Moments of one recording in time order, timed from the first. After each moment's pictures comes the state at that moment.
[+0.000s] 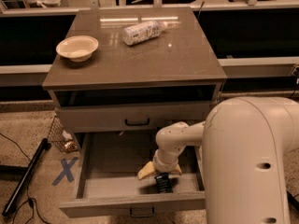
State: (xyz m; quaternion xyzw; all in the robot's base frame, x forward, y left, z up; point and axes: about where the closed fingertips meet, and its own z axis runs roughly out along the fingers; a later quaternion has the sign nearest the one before) arm 0.513 -0.047 0.393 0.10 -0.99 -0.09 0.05
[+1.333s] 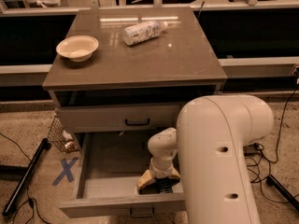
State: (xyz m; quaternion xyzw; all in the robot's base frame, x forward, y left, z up) arm 0.499 -0.051 0.341 0.12 -0.99 -0.05 0.09
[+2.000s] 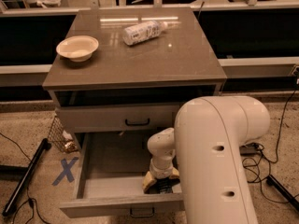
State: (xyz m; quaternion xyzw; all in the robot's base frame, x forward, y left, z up) arm 0.496 -0.052 0.333 0.13 -0.98 -0.05 0.11
